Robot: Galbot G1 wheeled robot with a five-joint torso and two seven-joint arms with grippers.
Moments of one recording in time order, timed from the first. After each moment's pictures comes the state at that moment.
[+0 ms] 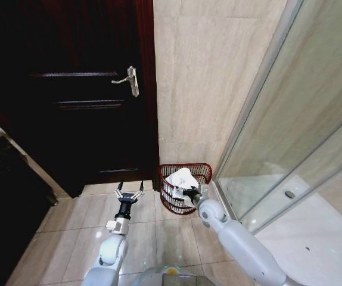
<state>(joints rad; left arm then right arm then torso) 1.48 -1.43 -0.50 -1.79 -0.18 -0.43 0.04 -0.92 1.12 -0.11 1.73 0.91 -0.44 0.45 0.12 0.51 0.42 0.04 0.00</state>
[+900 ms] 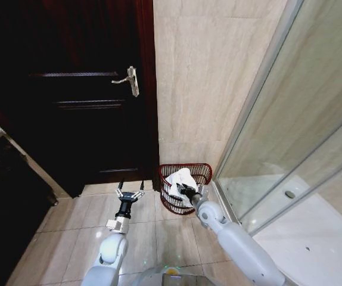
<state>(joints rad) 1.47 -1.43 -0.50 -1.79 -0.18 -0.44 0.05 -0.94 1.13 -0.09 1.73 0.96 -0.34 0.40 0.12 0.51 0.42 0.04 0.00</state>
